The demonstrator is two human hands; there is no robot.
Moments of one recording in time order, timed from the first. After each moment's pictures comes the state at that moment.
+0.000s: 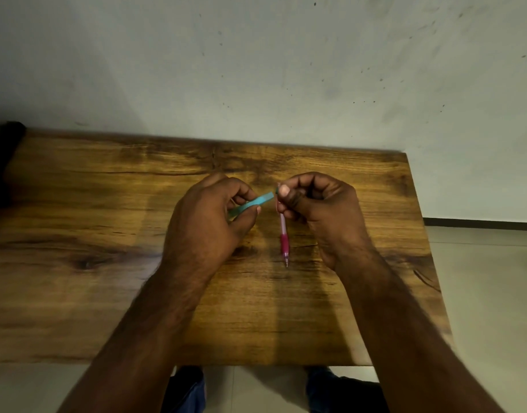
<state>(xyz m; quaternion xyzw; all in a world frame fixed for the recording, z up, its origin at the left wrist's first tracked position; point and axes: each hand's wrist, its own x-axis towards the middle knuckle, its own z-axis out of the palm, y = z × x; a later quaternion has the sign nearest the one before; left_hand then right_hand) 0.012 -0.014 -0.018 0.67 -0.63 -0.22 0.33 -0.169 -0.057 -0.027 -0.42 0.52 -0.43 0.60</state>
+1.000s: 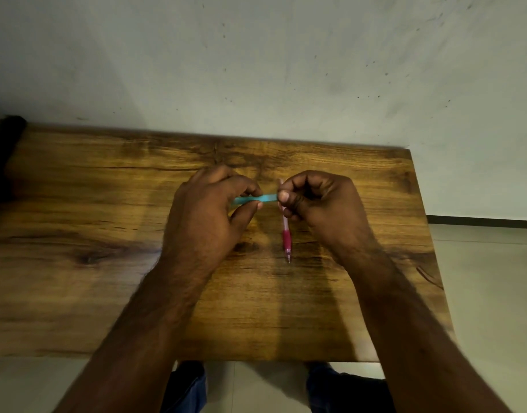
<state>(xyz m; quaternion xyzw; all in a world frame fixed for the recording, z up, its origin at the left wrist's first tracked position) 0.015 -0.013 -0.013 0.66 -0.67 -0.17 0.29 -0.175 -0.058 -0.019 -0.57 0.55 -0.33 0.51</state>
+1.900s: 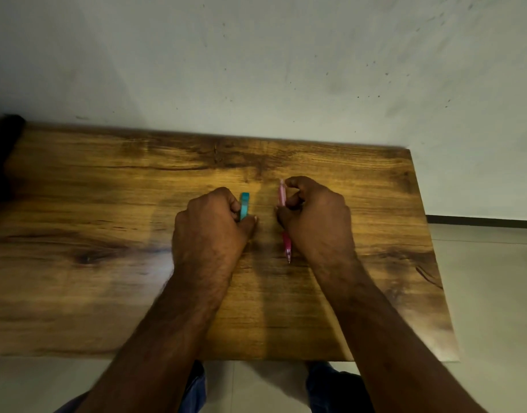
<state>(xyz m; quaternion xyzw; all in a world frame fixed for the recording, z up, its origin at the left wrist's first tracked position) -0.002 -0.011 -0.029 0.81 -0.52 -0.20 0.19 -0.153 -0.046 -0.034 -0.67 0.66 -0.24 0.26</state>
